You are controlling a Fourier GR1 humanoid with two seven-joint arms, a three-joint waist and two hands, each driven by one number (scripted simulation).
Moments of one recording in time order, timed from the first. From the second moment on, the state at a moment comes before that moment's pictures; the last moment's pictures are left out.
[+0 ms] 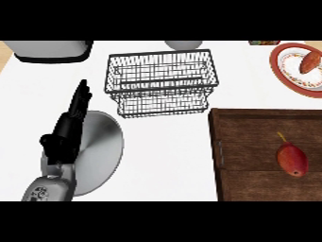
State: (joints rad) left arm -0.13 0.07 -0.09 -1.59 -0.13 0.19 0.06; right arm 0.08 -0.76 -0.25 -1.87 0.70 0.72 -0.33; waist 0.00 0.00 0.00
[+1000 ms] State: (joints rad) left arm -0.14 0.04 -0.08 -1.56 -0.16 0.17 0.05; right arm -0.01 -0.67 -0.16 -1.64 0.84 0.64 -0.43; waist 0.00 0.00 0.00
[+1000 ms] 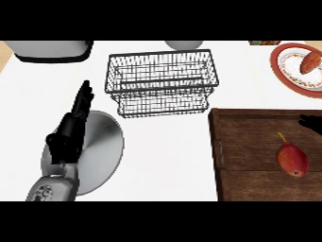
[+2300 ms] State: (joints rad) left arm -0.11 0.02 -0.08 -1.60 -0.18 0.16 0.06; right arm -0.07 -0.54 -0.08 -1.51 0.96 0.62 -0.42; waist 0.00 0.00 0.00
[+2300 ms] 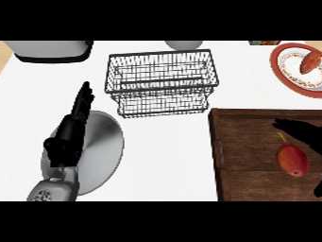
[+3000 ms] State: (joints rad) left arm -0.13 0.03 -0.07 -1.57 -0.17 0.16 0.04; right arm -0.06 -0.46 -0.09 -1.44 0.98 0.54 -0.45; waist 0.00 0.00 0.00
